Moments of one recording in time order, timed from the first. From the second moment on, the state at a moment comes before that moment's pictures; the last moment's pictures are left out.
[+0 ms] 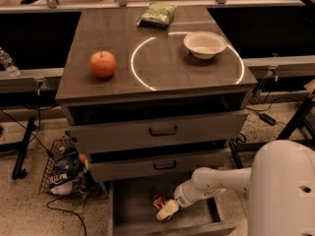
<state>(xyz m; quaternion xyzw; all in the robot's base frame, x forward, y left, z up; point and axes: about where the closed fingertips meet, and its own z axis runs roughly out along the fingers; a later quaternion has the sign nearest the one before) 0.485 -0.063 0.282 -0.38 0.88 0.25 0.13</state>
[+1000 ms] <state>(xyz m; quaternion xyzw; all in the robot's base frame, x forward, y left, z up) 0.503 -0.036 0.184 -0.34 0.90 0.22 0.16</state>
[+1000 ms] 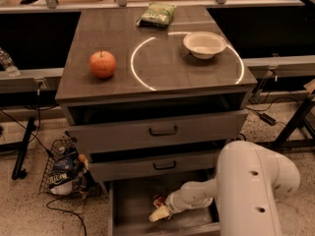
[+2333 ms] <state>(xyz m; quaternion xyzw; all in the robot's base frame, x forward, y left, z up) 0.518 -0.032 0.123 -0.28 0.93 0.16 0.17</state>
